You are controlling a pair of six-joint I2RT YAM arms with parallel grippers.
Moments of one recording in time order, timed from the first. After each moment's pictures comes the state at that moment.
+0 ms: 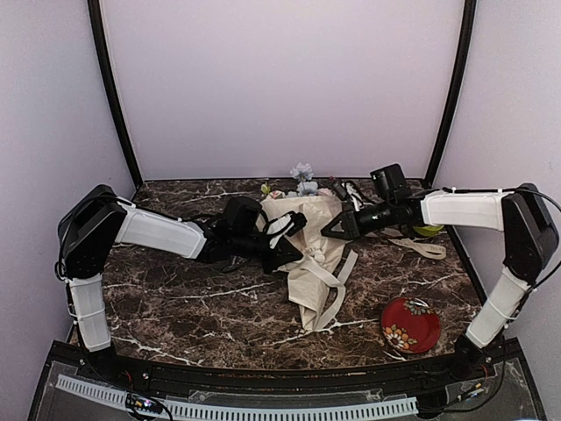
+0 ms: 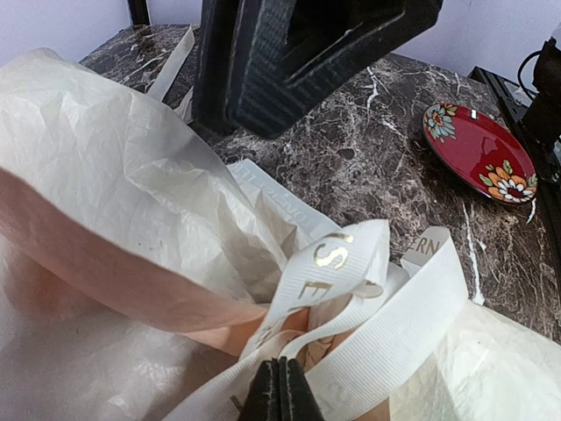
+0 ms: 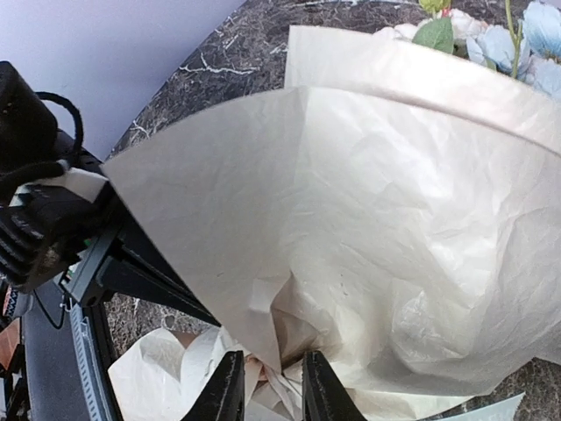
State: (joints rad) left arm -0.82 1.94 1.14 0.22 0.43 0.20; right arm 0.50 1.66 1.08 -0.17 -0.73 0.10
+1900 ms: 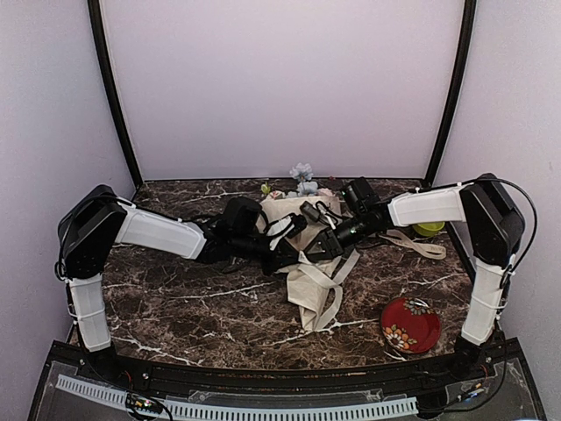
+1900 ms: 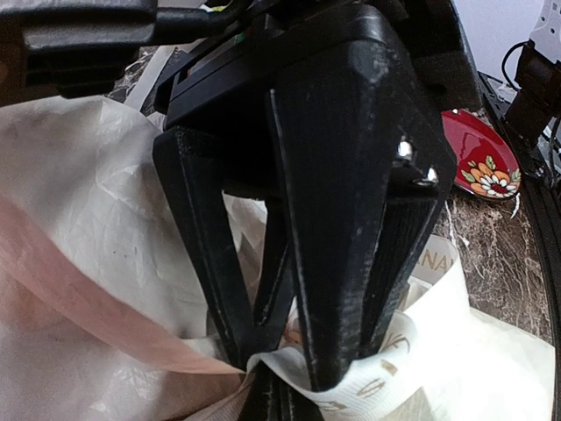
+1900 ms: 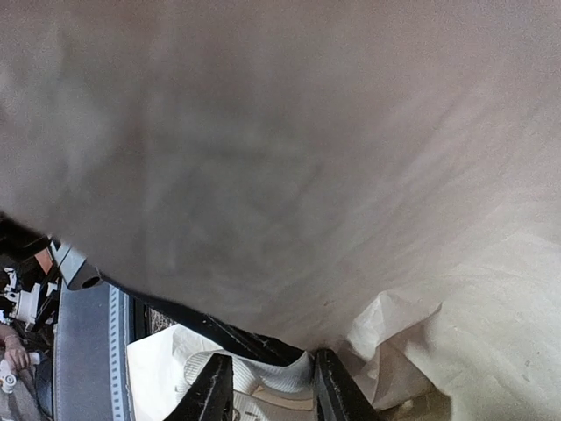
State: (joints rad) left arm -0.82 1.94 1.14 0.22 0.47 0.22; right arm 0.59 1.90 1.22 -0.27 -0.96 -0.09
